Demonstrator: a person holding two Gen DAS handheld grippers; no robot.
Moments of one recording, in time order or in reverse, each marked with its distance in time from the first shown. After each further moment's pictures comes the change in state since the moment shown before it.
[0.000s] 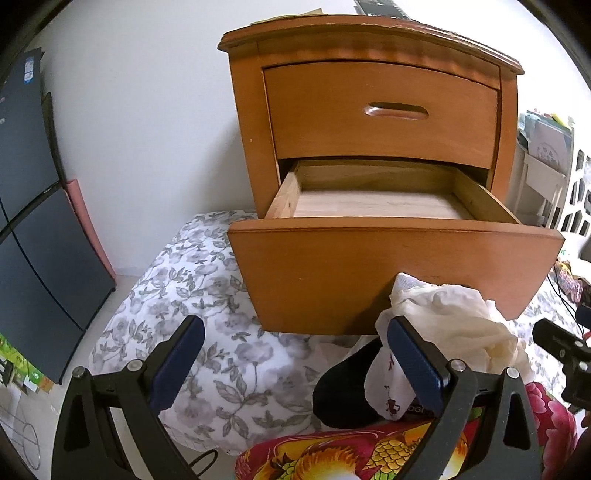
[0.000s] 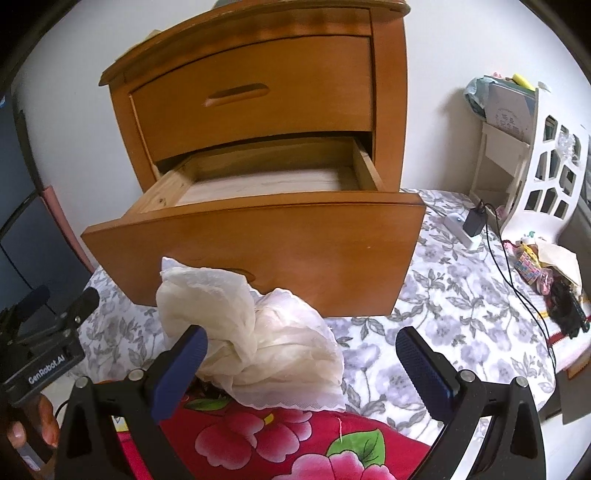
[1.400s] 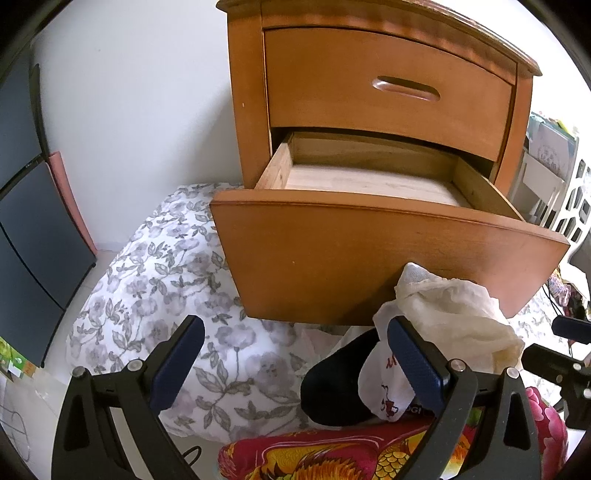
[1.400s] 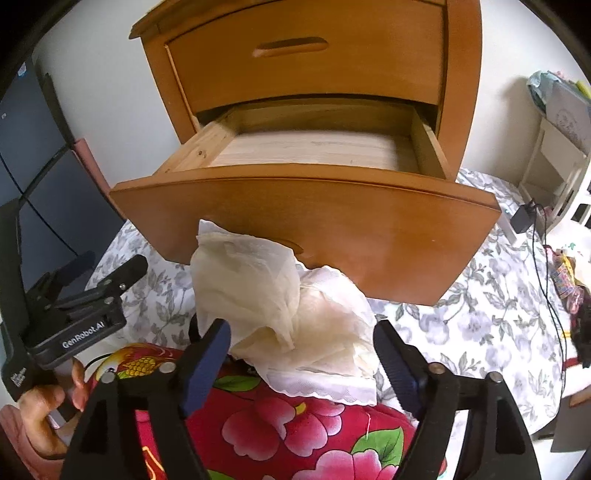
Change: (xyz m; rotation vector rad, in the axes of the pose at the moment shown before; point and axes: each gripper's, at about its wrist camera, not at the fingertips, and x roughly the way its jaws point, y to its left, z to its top) left arm 0.032 0.010 0.001 -0.052 0.104 -0.081; right arm 0.016 0.019 0.012 -0.137 0.191 0.151
